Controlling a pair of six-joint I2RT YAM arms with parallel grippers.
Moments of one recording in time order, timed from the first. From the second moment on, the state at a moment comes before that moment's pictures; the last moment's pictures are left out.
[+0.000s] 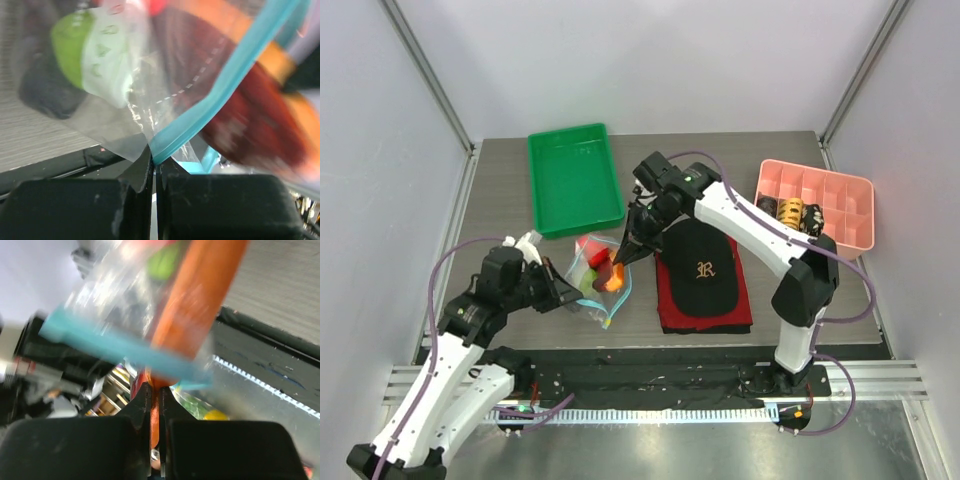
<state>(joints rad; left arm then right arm) -0.39 0.61 0.72 -0.79 0.35 -0.78 0.76 1.84 1.78 -1.06 -0.58 0.97</state>
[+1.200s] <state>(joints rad) -0.39 0.85 1.19 -1.14 -0.14 -0.78 0.67 2.38 2.39 -0.50 -0.55 0.77</state>
